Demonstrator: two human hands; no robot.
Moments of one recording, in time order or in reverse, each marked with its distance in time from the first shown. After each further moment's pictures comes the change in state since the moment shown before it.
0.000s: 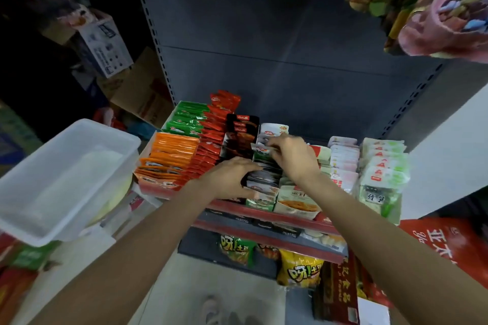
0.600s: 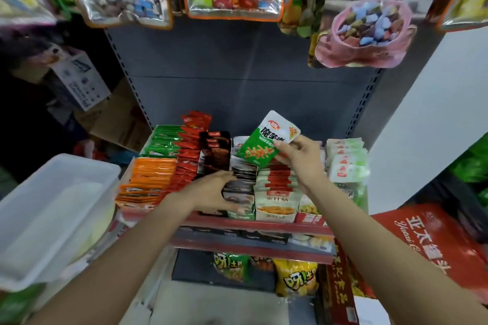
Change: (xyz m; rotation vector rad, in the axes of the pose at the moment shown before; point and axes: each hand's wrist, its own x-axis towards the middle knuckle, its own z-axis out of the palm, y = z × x) left_hand -0.003 0.024 -0.012 -0.027 -0.095 -0.089; right_hand -0.040 0.027 -0.053 1.257 0.255 0.445
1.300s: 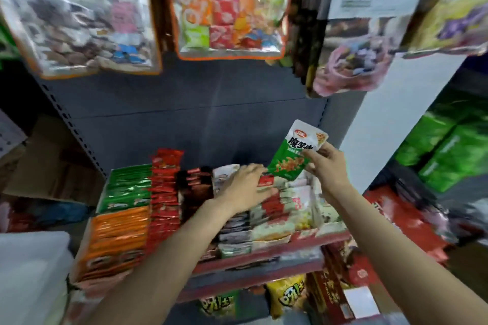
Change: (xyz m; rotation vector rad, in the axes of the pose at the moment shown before) left_hand 0.080 0.044 -0.034 0.020 0.232 0.381; right_hand 0.010 -0.022 -0.021 -0.013 0.466 -0.059
